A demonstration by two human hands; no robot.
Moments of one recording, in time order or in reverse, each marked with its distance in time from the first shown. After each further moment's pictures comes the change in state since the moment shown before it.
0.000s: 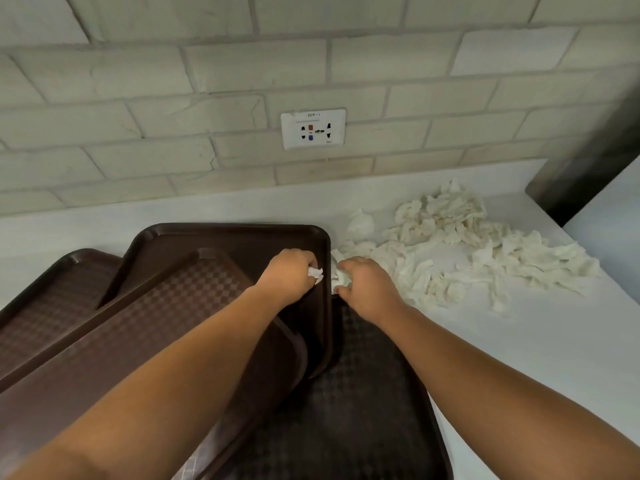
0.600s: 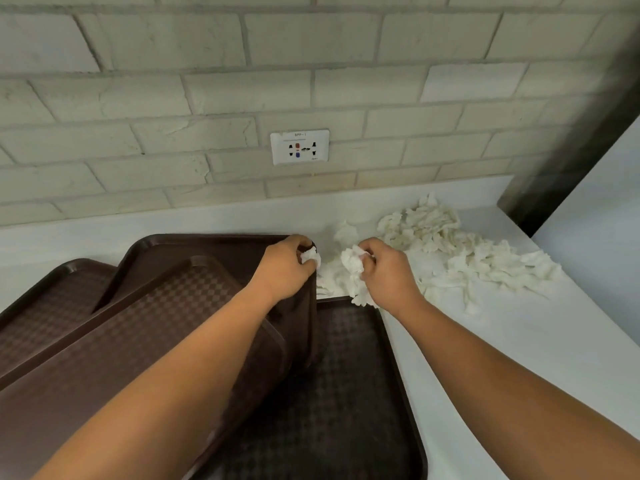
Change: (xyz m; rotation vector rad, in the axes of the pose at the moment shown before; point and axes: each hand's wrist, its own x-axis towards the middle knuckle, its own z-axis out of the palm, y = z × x) left_hand -0.025 0.042 -0.034 -0.350 0.220 -0.028; right_hand -0.028 0.012 -0.065 0.352 0.290 0.086
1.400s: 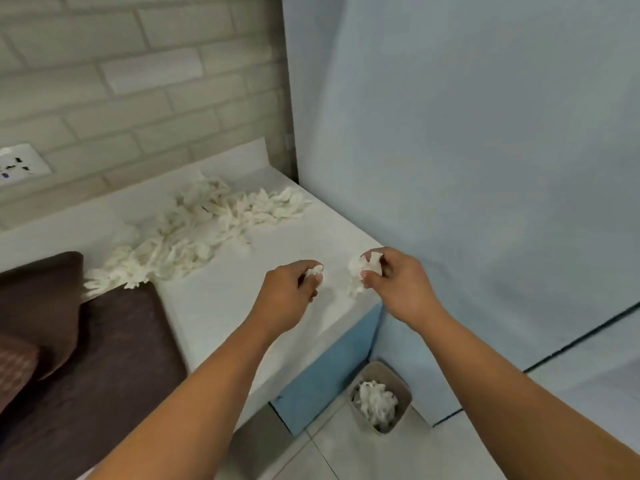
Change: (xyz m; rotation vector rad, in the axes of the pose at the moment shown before) left_hand -0.217 0.311 0.246 -0.254 -0.405 0.292; right_hand -0.320 0.185 -0.312 0.280 0.340 0.428
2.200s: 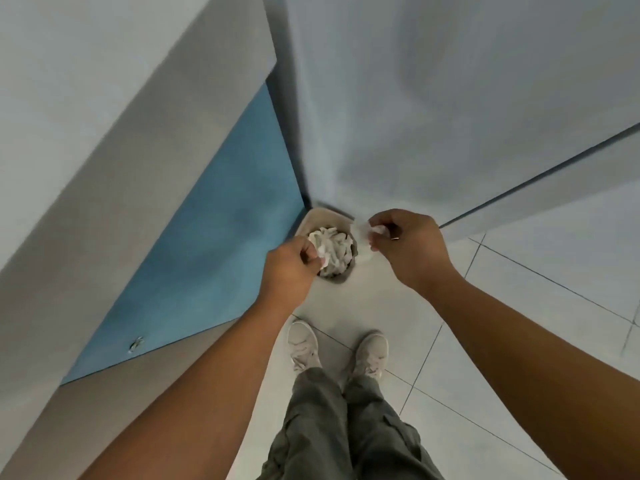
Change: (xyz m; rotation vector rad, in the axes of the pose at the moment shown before) left_hand -0.002 -0.231 0.354 0.161 -0.390 -0.240; right_hand -0.053 0.381 0.001 -0.074 0.162 0.505
